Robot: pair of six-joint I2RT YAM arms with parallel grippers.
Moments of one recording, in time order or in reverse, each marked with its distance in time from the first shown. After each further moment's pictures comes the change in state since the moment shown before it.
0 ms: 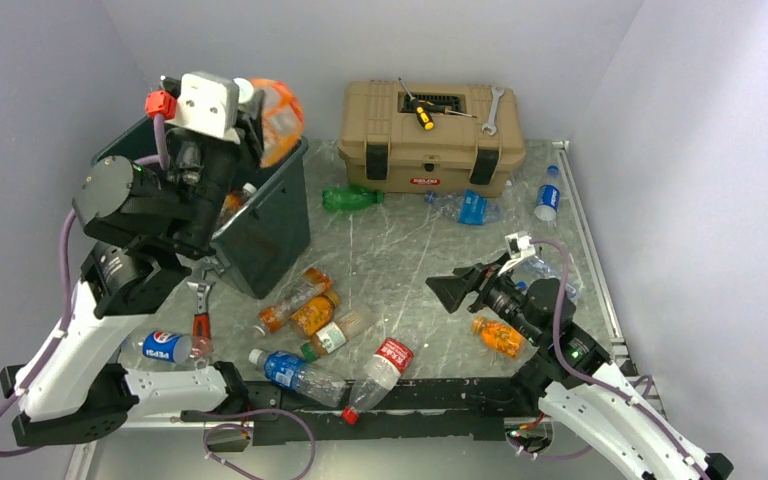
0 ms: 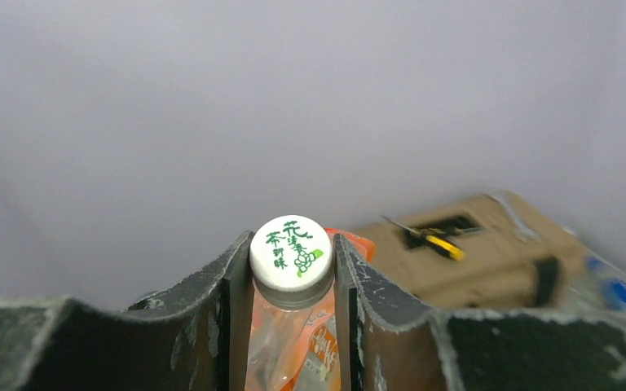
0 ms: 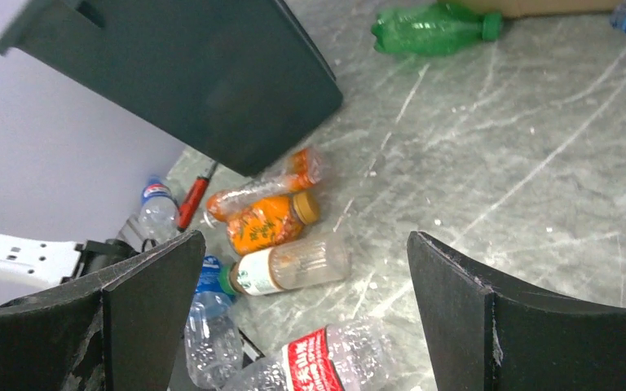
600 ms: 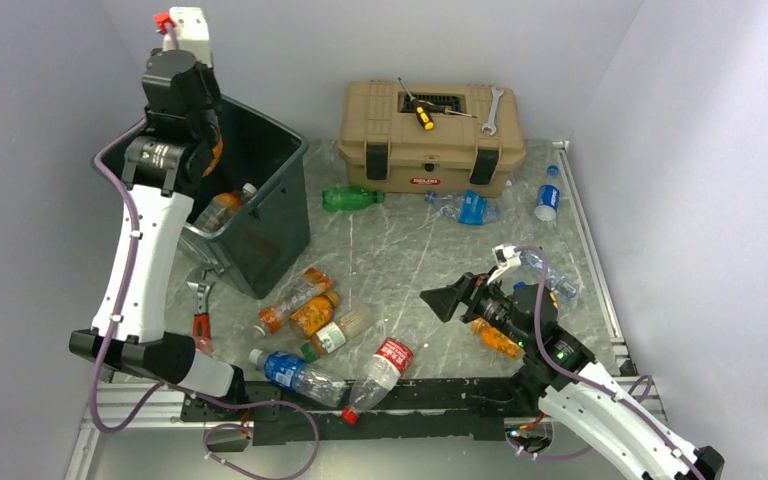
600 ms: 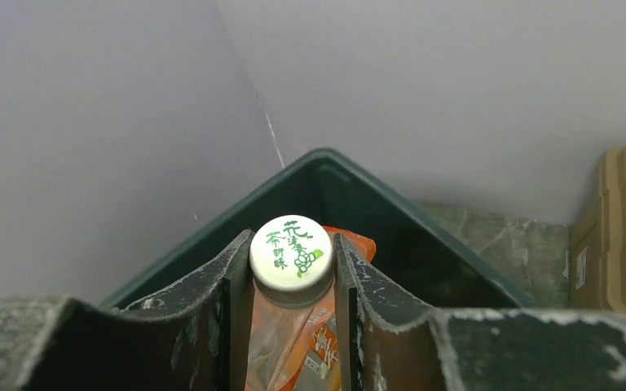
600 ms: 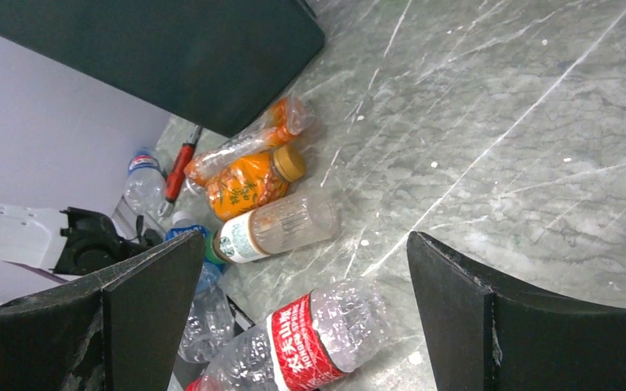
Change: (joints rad) left arm 0.695 0.349 0.174 -0.235 -0.047 -0.177; right arm 0.000 0.005 -0.166 0.048 -0.030 0.084
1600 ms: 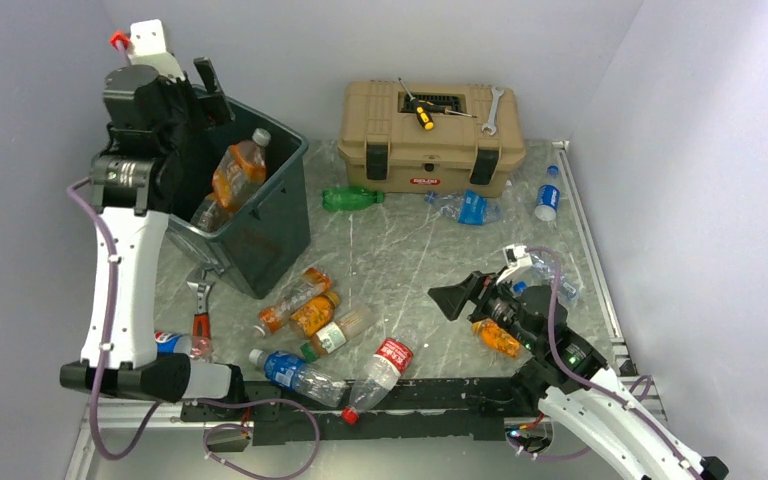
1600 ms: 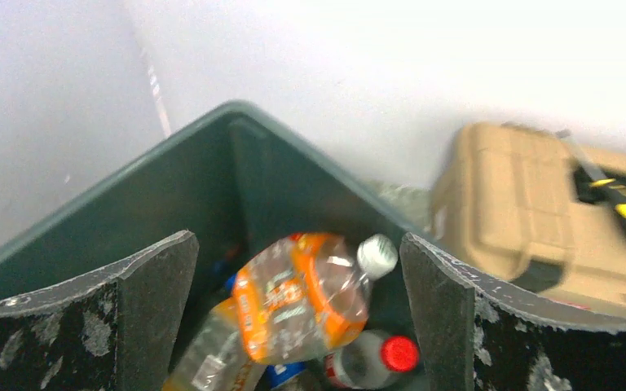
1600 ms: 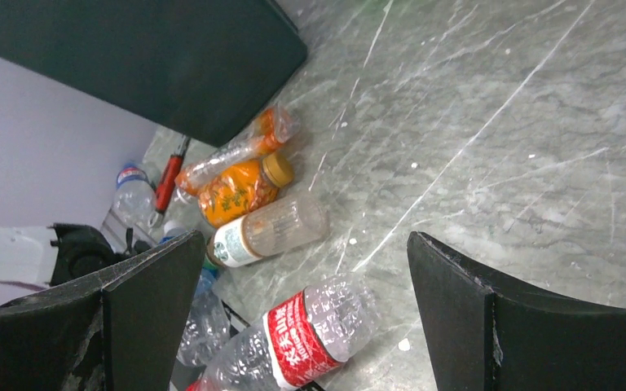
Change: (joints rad) left arm 0.187 -0.083 -0.103 -0.133 0.385 -0.356; right arm 0.000 -0.070 0.051 -0.137 0.047 -0.007
